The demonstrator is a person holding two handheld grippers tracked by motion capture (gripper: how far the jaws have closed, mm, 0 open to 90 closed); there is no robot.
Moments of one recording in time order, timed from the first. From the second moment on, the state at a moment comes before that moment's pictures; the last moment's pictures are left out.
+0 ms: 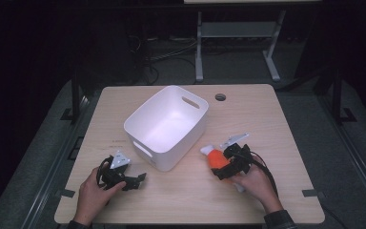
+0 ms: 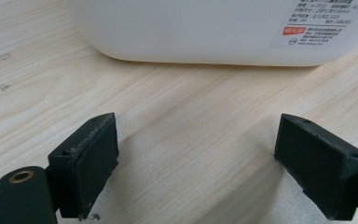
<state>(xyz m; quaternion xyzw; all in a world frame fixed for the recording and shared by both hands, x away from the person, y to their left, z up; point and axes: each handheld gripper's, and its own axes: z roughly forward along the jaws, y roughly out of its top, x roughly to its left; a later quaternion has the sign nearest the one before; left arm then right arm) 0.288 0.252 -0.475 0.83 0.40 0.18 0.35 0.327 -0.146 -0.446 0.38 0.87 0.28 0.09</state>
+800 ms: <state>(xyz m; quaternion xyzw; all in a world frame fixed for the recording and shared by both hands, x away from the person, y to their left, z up) 0.288 0.252 -0.476 0.83 0.40 0.18 0.35 0.325 -0.143 -0.460 0.37 0.89 0.26 0.08</state>
